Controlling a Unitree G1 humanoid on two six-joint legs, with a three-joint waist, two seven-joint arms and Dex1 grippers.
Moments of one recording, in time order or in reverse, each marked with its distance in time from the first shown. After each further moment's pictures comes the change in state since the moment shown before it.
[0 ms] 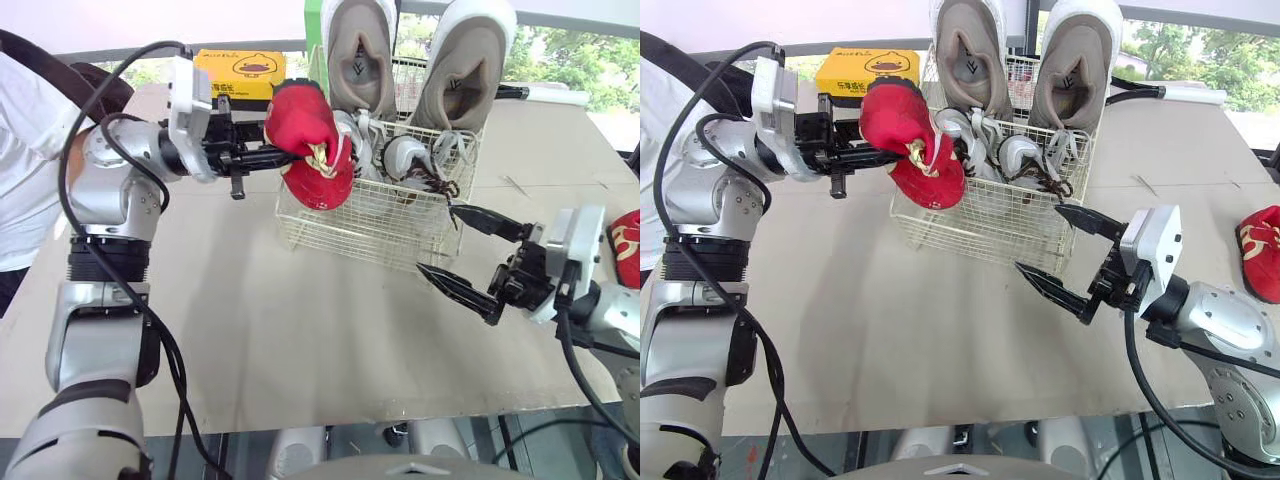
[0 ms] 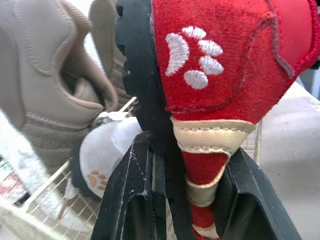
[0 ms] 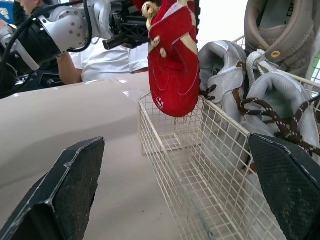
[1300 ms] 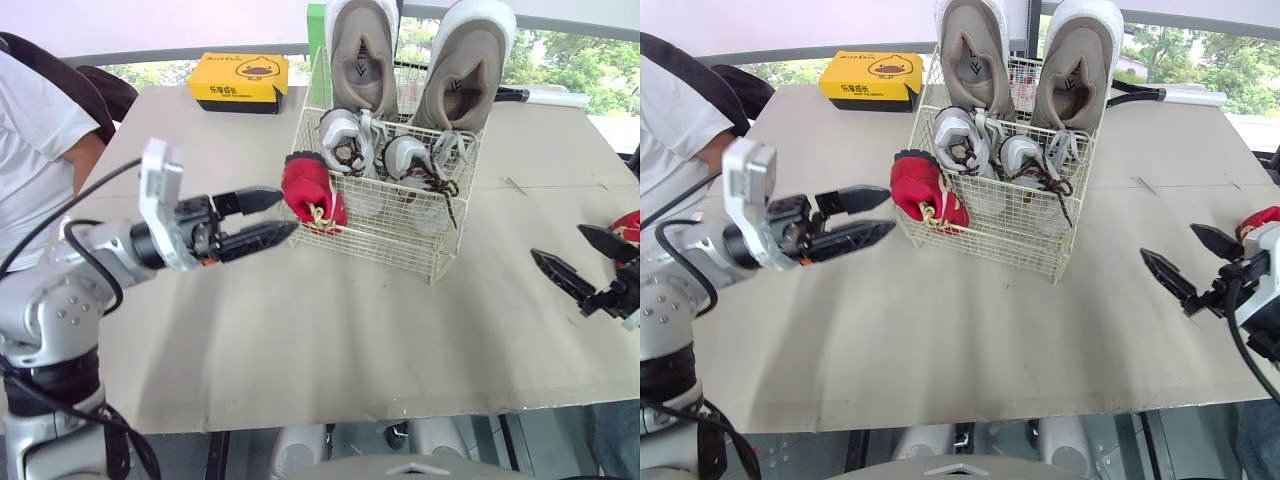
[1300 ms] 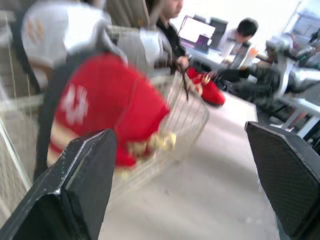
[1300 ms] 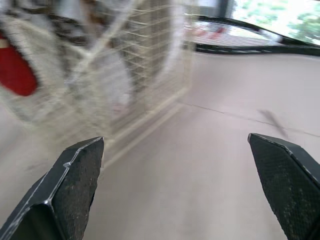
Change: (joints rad) left arm 0.607 0.043 0.384 -0.764 -0.378 0.806 0.467; right arm 0.269 -0.157 -0.364 0.276 0.068 -0.022 -0.110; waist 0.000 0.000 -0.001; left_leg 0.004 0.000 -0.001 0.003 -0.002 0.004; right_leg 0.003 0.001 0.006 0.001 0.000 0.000
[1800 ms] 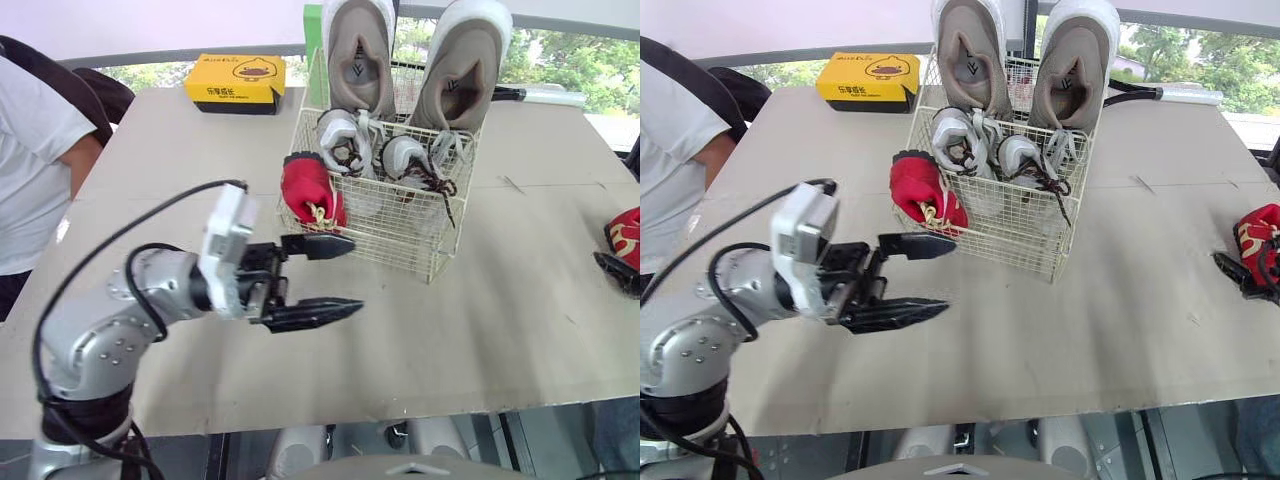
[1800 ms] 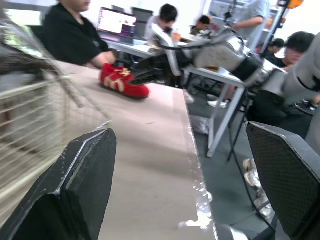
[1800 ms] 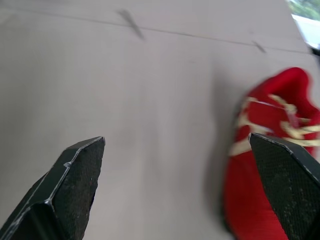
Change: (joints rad) left arm 0.041 -0.060 -0.238 -0.293 -0.071 -0.060 0.029; right arm -0.205 -0.303 0.097 0.429 -0.251 0.246 -0.122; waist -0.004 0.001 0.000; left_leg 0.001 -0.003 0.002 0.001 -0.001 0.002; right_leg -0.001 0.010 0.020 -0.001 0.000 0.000
